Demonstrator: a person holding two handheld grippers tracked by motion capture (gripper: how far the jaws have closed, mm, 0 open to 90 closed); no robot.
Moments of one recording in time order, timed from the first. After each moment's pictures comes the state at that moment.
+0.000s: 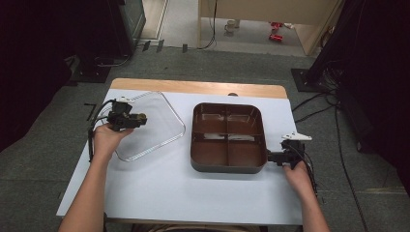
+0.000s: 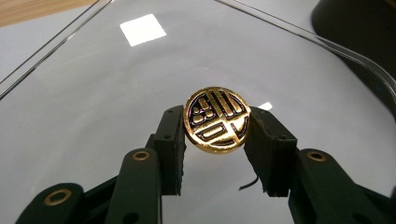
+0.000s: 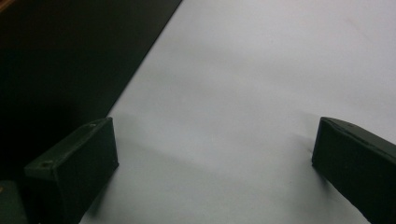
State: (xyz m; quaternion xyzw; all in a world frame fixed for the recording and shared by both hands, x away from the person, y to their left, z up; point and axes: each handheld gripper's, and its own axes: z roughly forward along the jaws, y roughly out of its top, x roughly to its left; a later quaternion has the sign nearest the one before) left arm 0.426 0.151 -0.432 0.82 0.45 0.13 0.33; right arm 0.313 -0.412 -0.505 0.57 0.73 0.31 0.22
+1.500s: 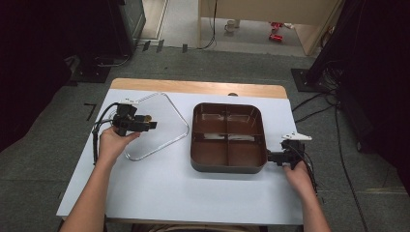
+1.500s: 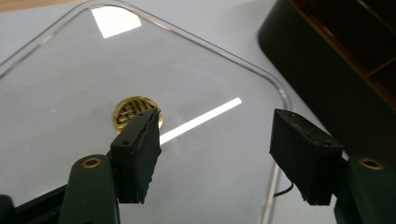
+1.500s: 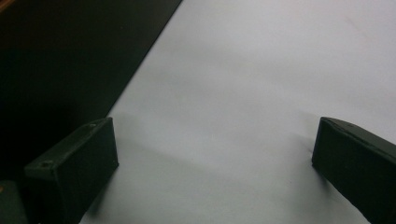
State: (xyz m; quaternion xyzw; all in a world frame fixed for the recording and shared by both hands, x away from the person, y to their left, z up) left arm 0.404 0.131 -0.424 0.80 0.44 0.07 0.39; right arm 0.313 -0.412 -0.505 0.57 0.73 0.31 0.22
